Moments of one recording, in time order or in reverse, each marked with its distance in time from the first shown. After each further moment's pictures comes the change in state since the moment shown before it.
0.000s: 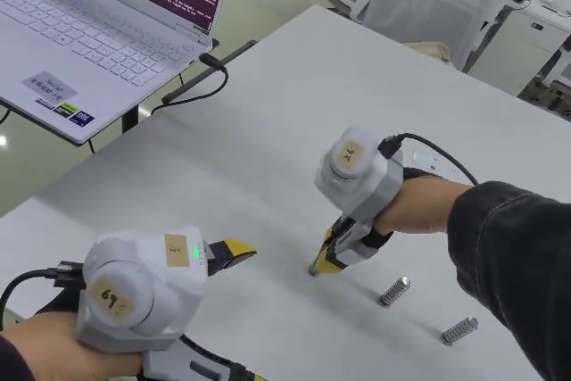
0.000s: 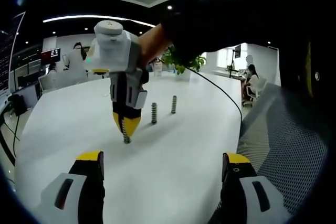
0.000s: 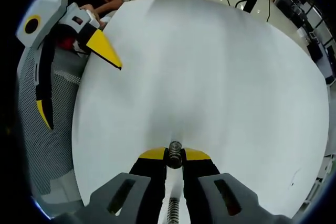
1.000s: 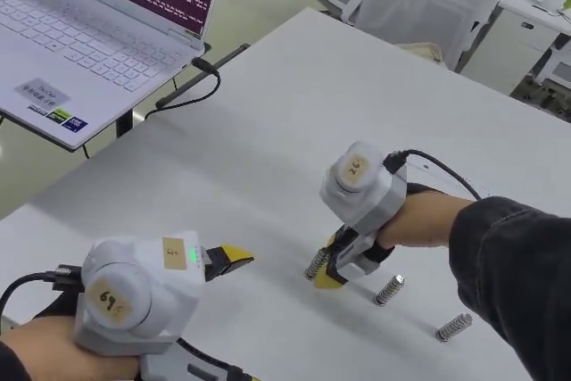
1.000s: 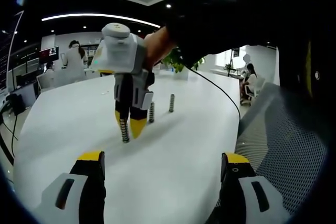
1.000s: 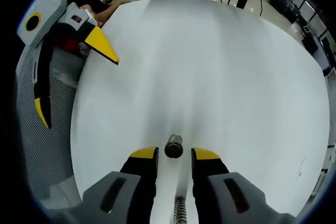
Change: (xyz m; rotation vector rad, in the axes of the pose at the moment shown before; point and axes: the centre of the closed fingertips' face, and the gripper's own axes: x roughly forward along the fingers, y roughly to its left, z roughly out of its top) left arm 0.002 -0.004 -0.002 -0.002 0.015 -0.017; right arm 0.002 0.002 -0.013 0.056 -0.041 -0.015
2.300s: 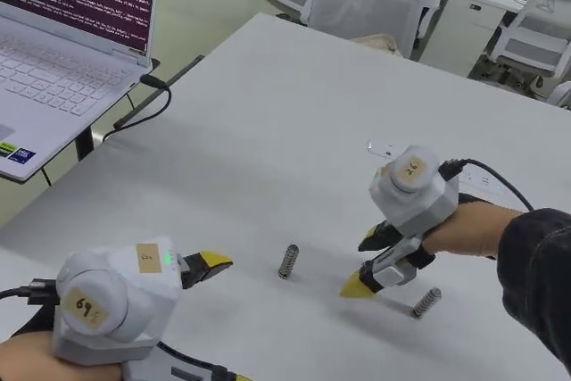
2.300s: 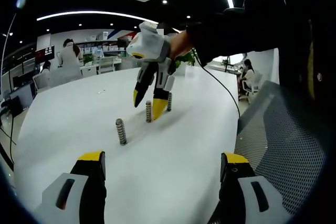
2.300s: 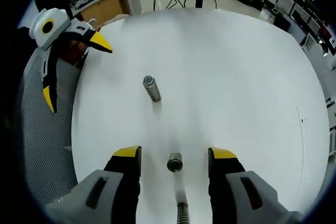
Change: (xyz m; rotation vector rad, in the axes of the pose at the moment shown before) left arm 0.009 0.000 0.005 0.014 0.040 -0.026; right arm -0.040 -0.013 -0.073 0.247 -0.163 -0.083
